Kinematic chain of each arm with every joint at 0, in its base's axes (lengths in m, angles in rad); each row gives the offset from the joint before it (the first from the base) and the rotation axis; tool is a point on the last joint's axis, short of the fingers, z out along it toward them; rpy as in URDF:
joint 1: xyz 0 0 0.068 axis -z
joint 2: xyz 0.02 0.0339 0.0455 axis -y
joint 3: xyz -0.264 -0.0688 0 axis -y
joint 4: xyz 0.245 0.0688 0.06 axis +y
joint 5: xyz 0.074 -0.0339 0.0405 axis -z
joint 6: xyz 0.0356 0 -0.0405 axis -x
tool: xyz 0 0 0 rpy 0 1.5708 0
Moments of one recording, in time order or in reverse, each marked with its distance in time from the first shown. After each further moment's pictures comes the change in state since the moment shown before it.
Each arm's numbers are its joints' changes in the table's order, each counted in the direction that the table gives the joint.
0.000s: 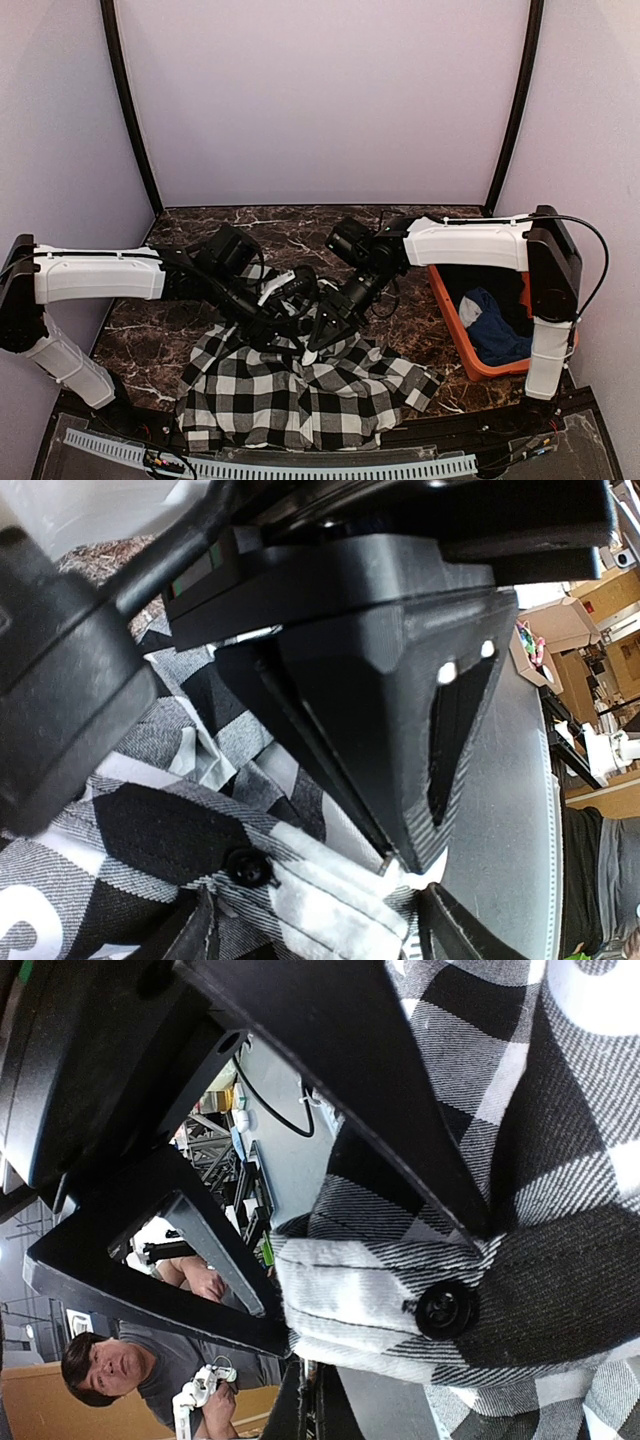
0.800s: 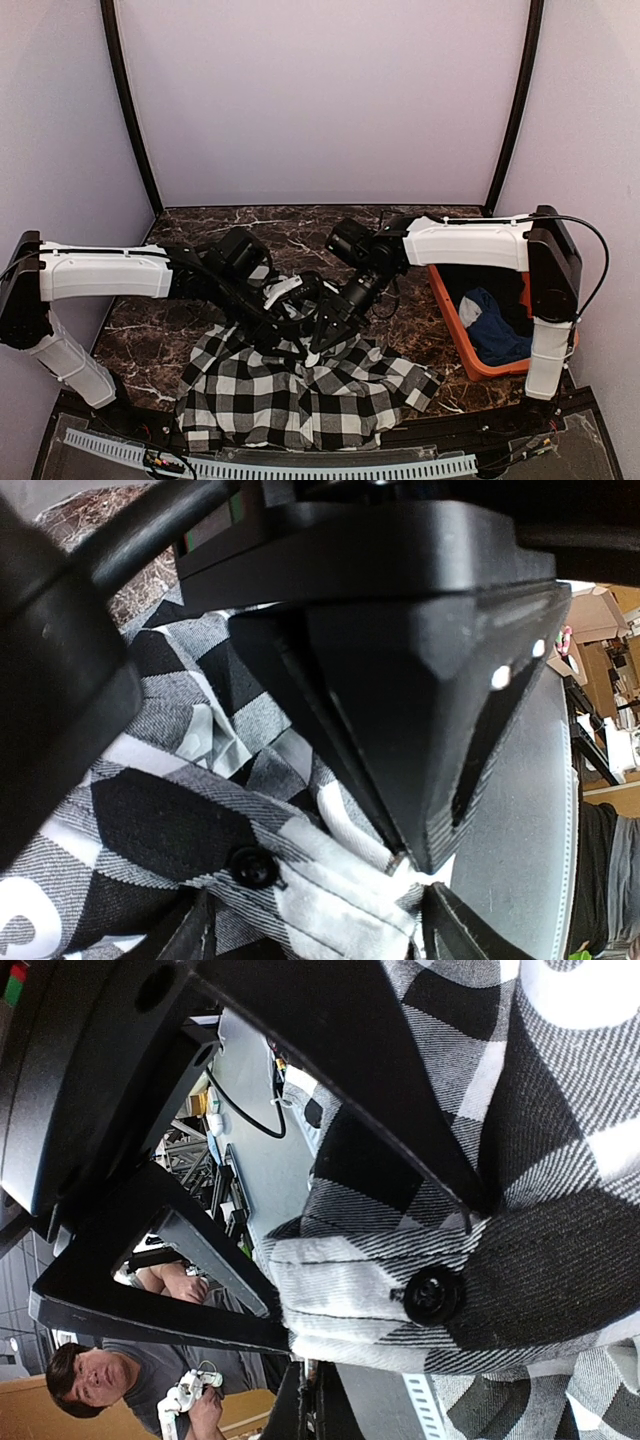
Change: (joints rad) left arm 0.031 -0.039 0.049 0.079 -0.097 -0.008; right arm -0.005 0.000 0.008 0.037 0.068 0.018
